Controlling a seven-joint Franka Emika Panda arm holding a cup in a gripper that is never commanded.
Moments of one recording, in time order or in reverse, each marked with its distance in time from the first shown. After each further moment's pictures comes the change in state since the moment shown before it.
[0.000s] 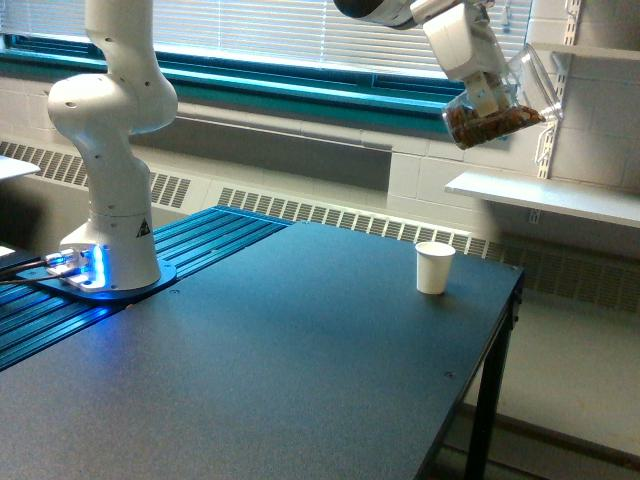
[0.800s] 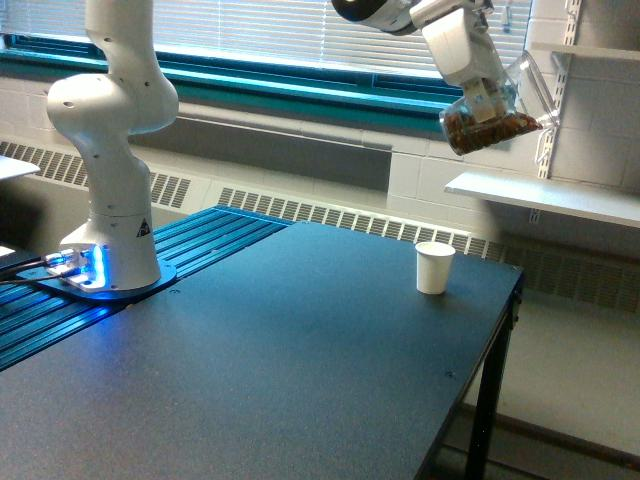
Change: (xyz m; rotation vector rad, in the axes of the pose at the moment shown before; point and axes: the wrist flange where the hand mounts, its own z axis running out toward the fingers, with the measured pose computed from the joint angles) arm -0.005 0.001 0.007 -0.024 0.000 -0.025
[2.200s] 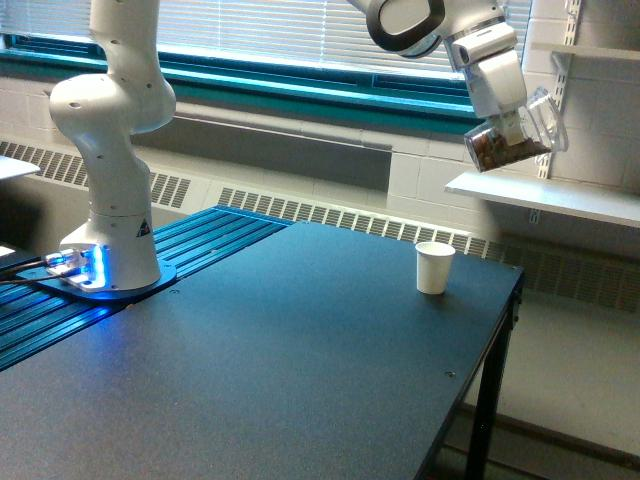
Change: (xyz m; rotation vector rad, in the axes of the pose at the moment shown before) arm -0.099 -0.087 0.027 0.069 -0.108 -0.360
